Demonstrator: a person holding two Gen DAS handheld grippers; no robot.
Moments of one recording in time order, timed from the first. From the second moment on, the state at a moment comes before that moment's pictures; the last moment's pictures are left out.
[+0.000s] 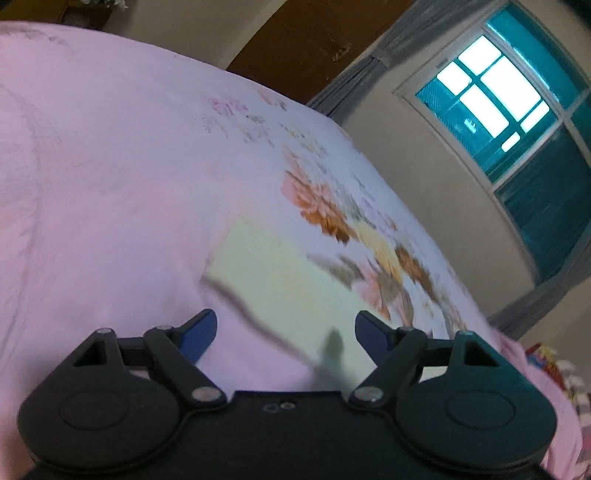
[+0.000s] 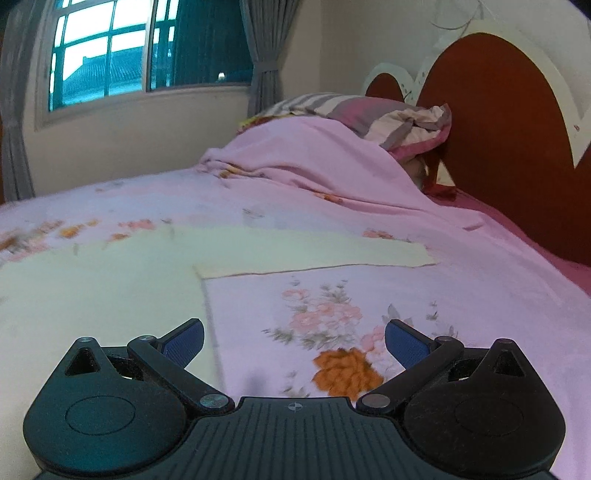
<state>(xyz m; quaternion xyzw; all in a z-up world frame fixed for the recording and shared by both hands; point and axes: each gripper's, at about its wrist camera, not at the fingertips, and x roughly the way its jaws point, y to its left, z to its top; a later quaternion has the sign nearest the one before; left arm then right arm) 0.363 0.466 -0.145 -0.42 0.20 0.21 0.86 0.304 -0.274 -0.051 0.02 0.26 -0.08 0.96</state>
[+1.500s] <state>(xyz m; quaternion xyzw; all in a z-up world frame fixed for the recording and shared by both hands) 0.553 -0.147 -0.109 0.06 0.28 -0.14 0.95 0.276 -0.558 -0.133 0.17 0.25 -0.20 0.93</state>
